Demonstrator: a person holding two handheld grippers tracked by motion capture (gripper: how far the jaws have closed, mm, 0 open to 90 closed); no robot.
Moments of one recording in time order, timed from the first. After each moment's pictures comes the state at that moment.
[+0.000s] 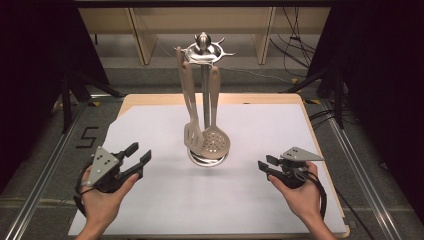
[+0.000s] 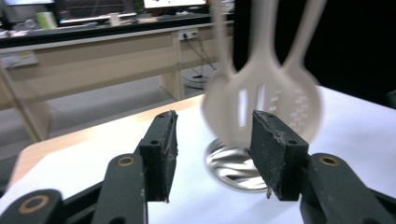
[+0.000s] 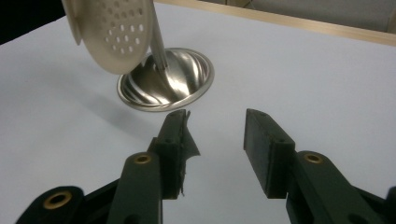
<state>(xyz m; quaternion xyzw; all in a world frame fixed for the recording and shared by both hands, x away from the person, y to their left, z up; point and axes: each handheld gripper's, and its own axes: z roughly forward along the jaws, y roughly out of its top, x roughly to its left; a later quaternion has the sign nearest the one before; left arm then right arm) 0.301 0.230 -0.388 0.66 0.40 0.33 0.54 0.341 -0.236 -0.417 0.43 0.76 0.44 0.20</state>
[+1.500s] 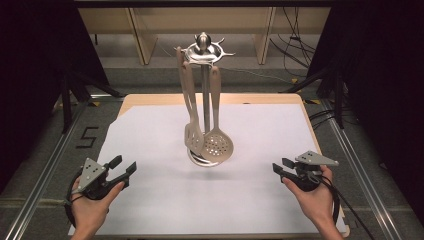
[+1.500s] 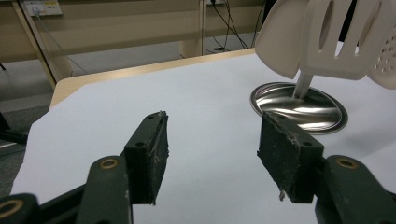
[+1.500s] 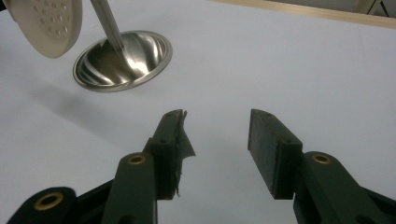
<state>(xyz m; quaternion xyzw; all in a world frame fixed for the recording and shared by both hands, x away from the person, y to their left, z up) 0.310 0.271 -0.446 0.66 0.45 0.31 0.51 0.338 -0.271 -0.433 0.47 0.74 0.43 0.21</state>
